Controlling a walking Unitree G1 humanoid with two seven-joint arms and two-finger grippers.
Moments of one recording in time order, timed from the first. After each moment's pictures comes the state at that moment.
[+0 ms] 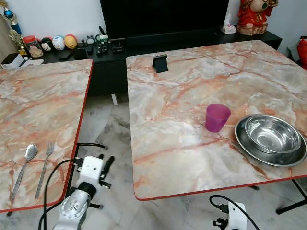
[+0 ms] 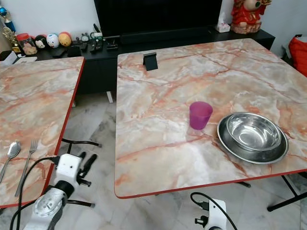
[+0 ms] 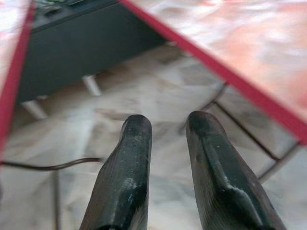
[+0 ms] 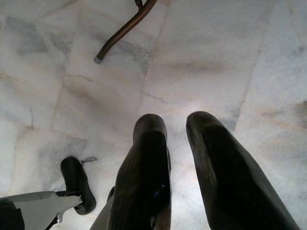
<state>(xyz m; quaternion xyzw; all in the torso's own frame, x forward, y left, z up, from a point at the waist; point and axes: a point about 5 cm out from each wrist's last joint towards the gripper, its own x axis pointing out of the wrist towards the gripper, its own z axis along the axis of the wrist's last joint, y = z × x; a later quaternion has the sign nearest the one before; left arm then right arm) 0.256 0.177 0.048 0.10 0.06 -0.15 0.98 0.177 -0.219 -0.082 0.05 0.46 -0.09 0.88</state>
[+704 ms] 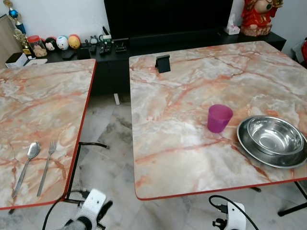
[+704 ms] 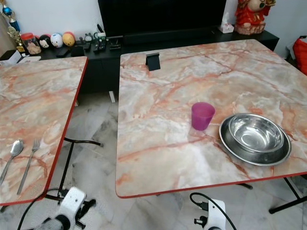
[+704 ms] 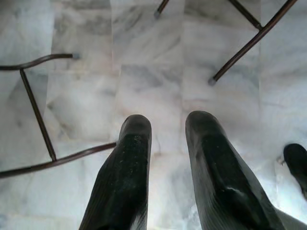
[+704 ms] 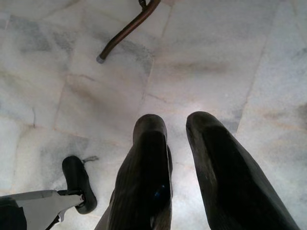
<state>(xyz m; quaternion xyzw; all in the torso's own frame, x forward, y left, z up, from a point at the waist) 0.199 0.201 -0.036 0.15 0.27 -0.17 0.94 0.176 -0.218 -0.083 0.05 0.47 -0.09 0.88</state>
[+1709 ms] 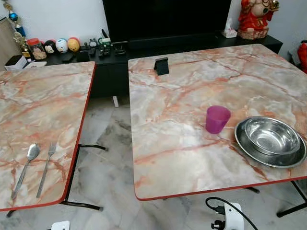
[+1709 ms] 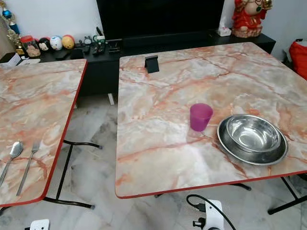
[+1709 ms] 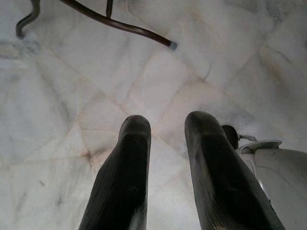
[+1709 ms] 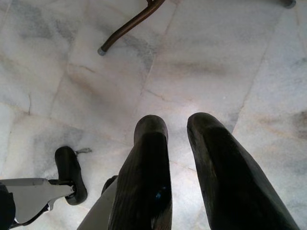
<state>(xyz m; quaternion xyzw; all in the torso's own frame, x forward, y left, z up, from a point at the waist) 0.137 0.258 -0.082 0.01 0.43 0.12 0.89 0.175 -0.216 -0.084 0.02 0.48 -0.06 0.87</state>
